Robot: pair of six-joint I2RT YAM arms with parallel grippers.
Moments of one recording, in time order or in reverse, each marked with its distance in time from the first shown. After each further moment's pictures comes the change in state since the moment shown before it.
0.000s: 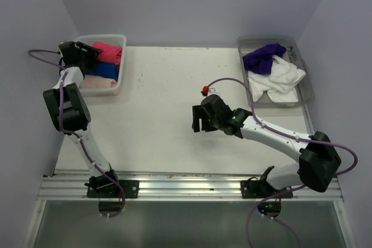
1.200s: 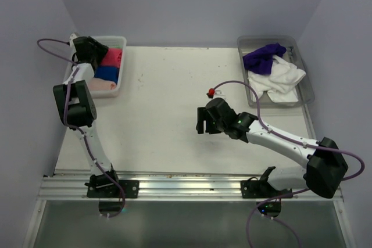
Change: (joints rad) left arm -0.104 0.117 0.140 0.047 -0.174 0.170; right arm 0.000 -0.086 -0.068 -0.003 0.035 0.036
